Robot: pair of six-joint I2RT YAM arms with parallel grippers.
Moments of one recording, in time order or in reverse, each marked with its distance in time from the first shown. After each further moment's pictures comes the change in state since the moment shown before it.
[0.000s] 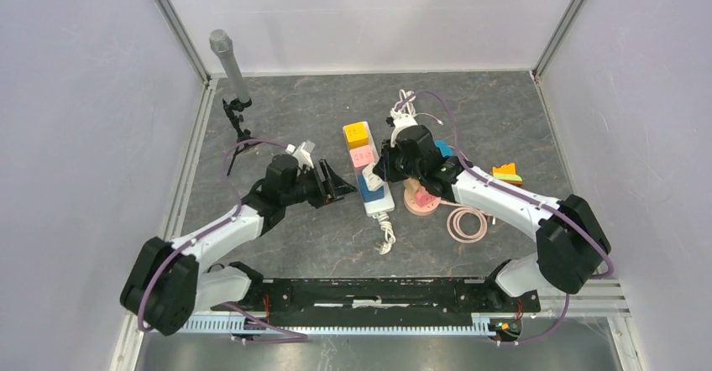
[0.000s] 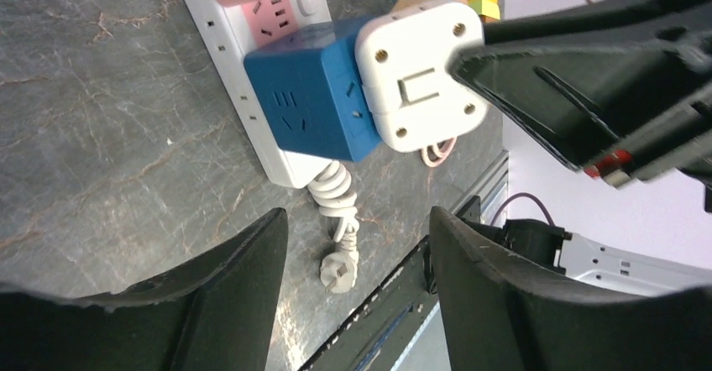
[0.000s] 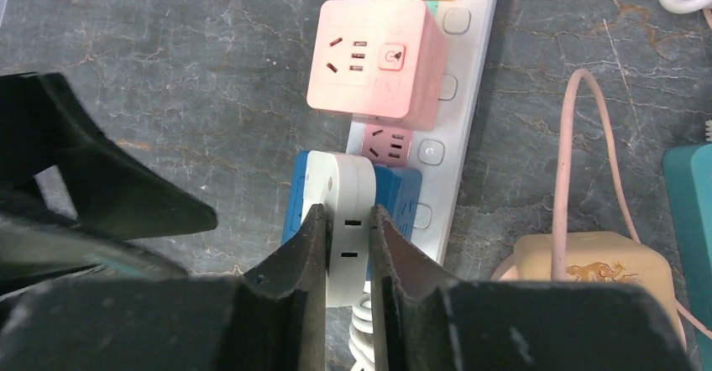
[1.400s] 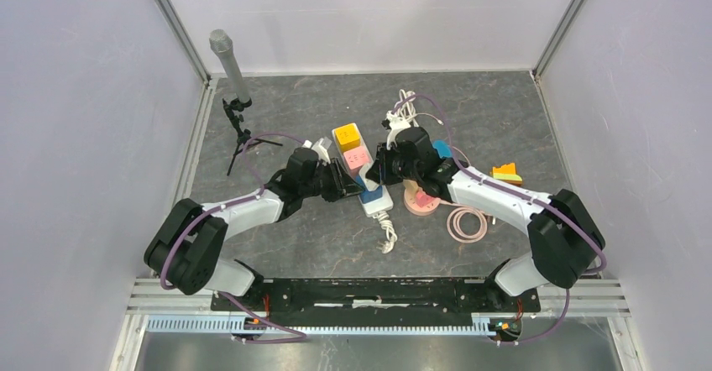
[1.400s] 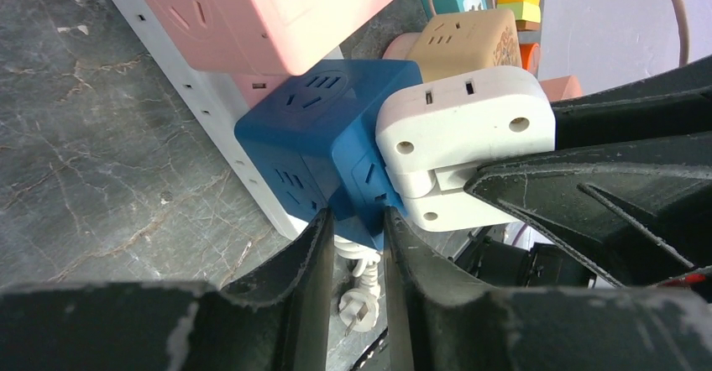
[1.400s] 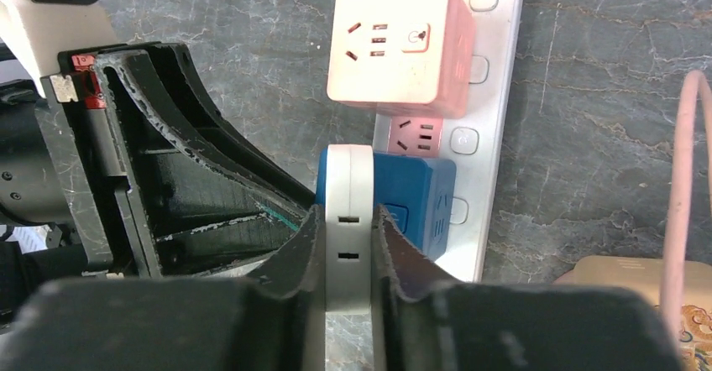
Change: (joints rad) left arm -0.065 0.301 0.106 0.113 -0.064 0.010; right arm -0.004 0.040 -0.023 0.078 -0.127 0.025
